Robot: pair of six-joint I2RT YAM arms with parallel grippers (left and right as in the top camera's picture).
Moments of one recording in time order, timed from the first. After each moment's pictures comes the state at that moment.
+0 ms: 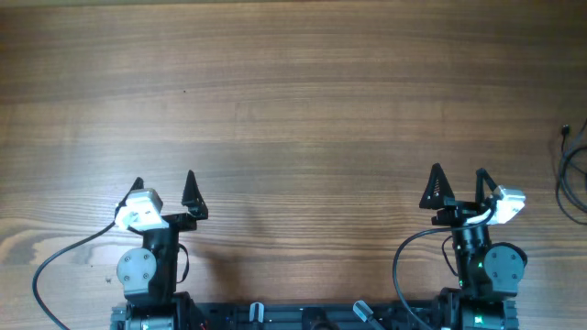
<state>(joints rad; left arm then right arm) 0.10 0.01 0.01 -0.07 0.03 -0.18 -0.12 0.02 0.01 0.00 -0.13 0.36</state>
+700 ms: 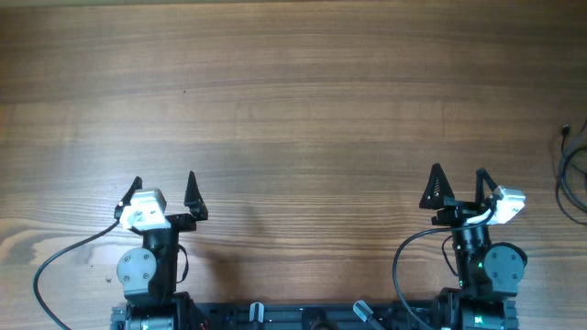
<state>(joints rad) 0.10 0.01 0.01 -0.07 0.03 -0.10 -0.12 0.02 0.01 0.00 -0.13 0.36</state>
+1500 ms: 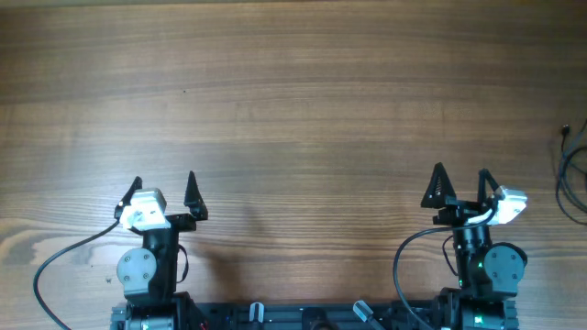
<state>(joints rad) 0.10 0.01 0.01 -0.07 0.03 -0.10 -0.12 0.02 0.01 0.00 -0.10 0.34</state>
